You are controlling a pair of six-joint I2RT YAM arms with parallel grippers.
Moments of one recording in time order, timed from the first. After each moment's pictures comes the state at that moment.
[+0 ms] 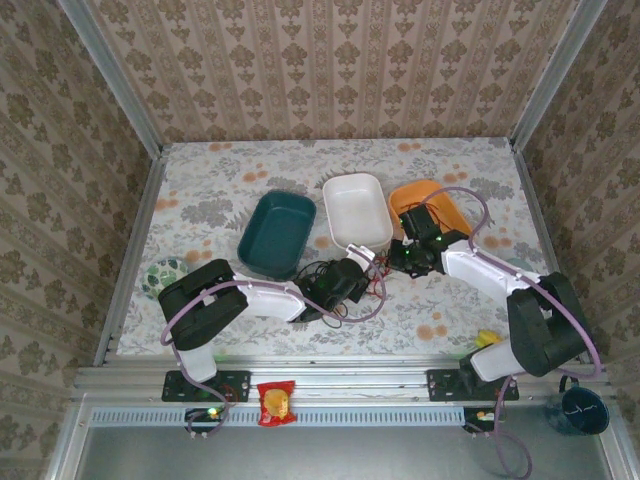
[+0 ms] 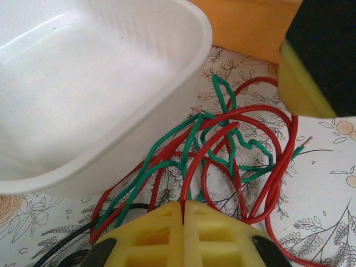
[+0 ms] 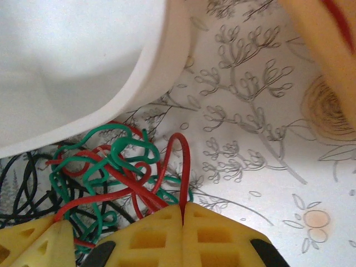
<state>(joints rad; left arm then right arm) -1.14 1.78 0.82 0.36 -0.38 -0.19 0.38 1.43 0.84 -0.49 -0.09 0.64</state>
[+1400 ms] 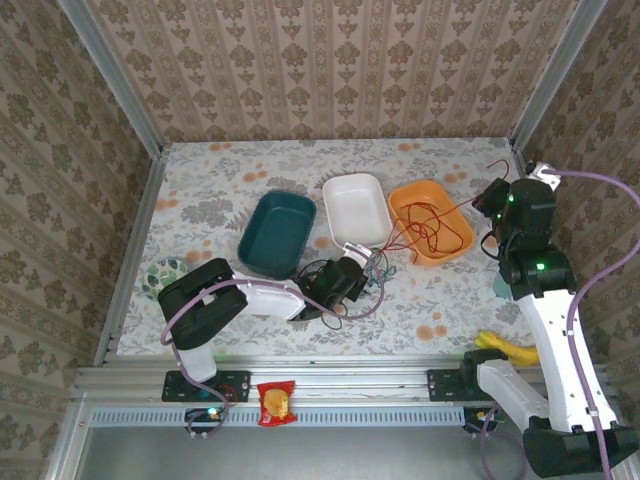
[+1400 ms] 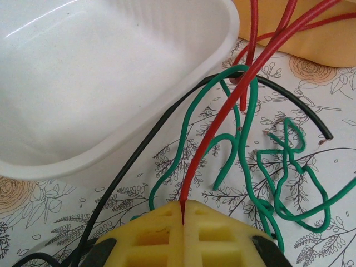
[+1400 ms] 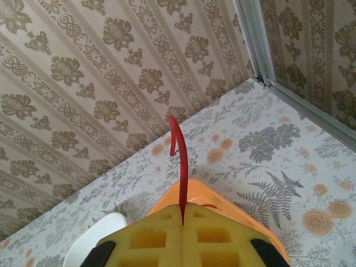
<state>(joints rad) -1.12 1.78 0.83 0.32 -0.40 -0.23 0.02 0.88 1.07 -0.51 0.28 0.57</state>
